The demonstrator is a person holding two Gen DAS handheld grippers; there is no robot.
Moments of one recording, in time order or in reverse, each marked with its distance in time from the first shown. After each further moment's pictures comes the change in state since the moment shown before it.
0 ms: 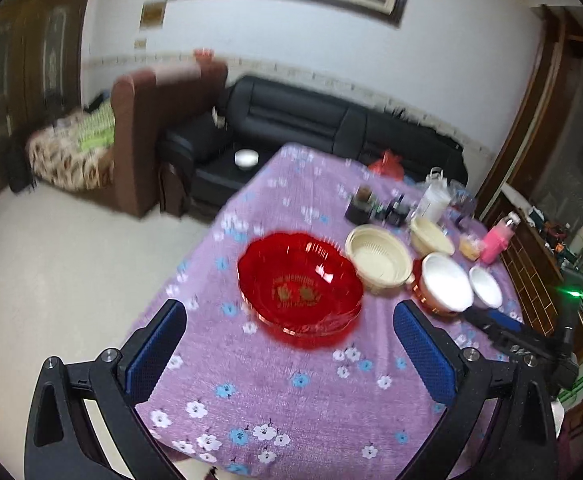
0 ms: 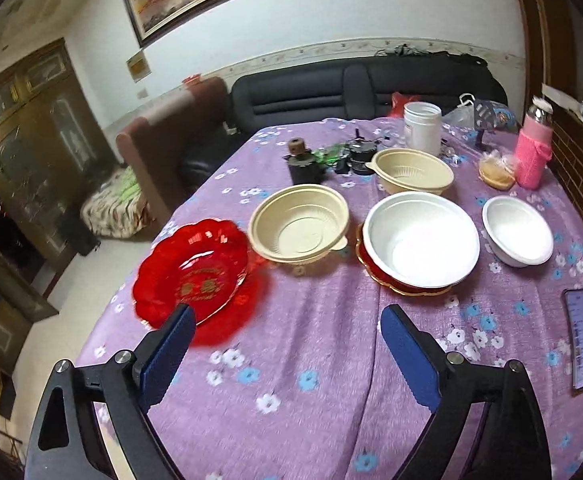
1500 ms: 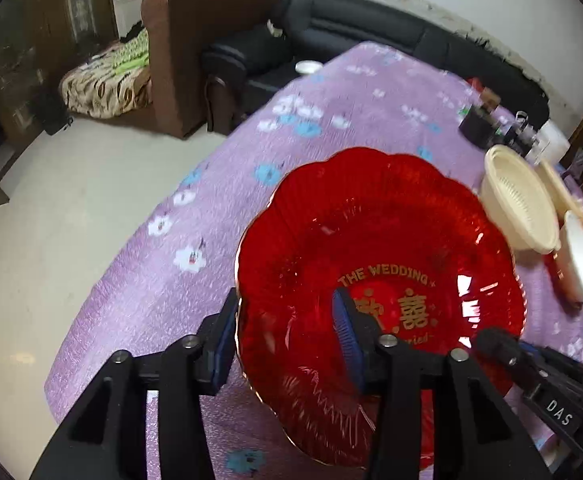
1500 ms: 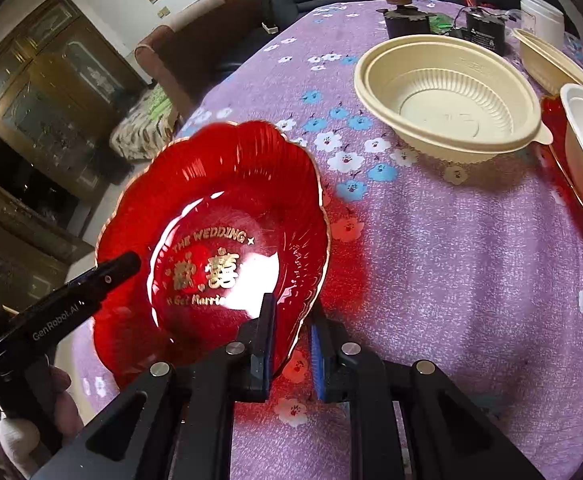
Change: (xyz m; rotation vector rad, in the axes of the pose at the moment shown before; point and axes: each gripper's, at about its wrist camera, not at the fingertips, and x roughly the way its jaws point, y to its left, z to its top) left arm 0.196 0.054 -0.043 -0.054 0.282 0.232; right arm 0.170 0.077 -0.041 -0.034 0.363 0.173
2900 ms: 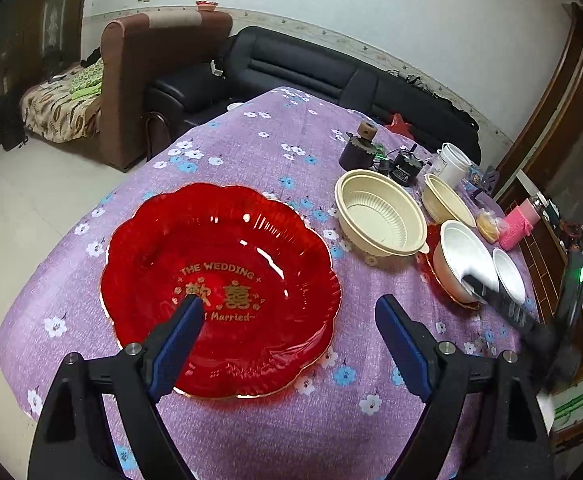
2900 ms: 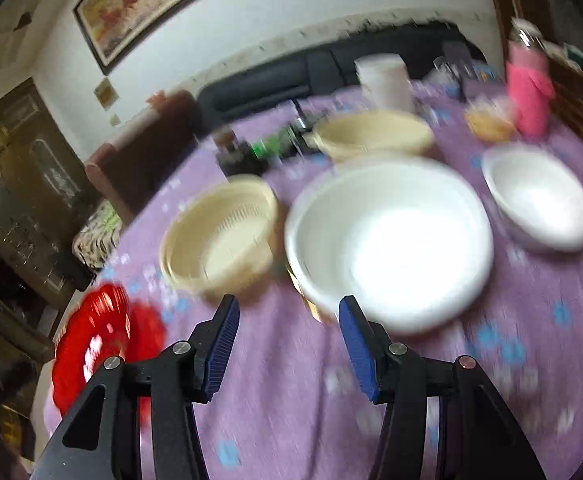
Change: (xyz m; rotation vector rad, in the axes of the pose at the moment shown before) left arm -0.085 -0.082 -0.036 0.013 -0.178 -0.238; right arm -0.118 -0.150 0.019 0.137 -0.397 -0.139
